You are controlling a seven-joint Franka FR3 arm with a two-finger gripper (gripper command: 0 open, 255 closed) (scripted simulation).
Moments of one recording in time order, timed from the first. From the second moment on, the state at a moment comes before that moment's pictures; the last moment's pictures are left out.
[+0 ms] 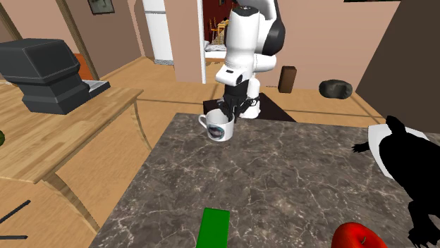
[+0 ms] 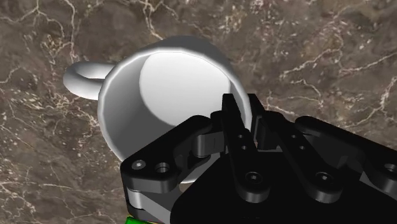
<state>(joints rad) -0.14 -0.26 -0.42 -2.37 -0.18 2.13 -0.40</state>
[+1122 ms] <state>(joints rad) -0.14 -0.33 -0.39 -2.21 -0.19 1.89 -0.40</state>
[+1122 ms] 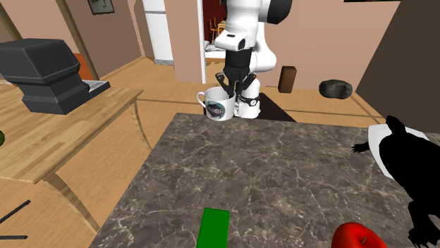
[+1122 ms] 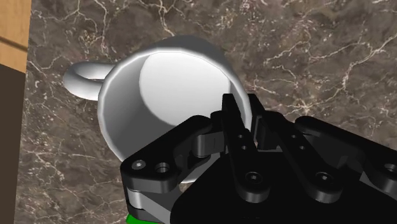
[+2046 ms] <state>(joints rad) -0.11 -0.30 -0.34 -2.05 -0.15 1.75 -0.35</state>
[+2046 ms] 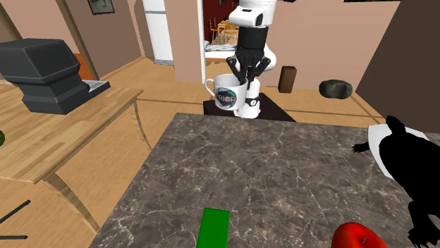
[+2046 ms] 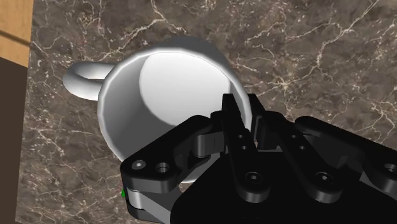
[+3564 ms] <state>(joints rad) 0.07 0.33 -0.15 -1.28 0.00 1.59 -0.02</state>
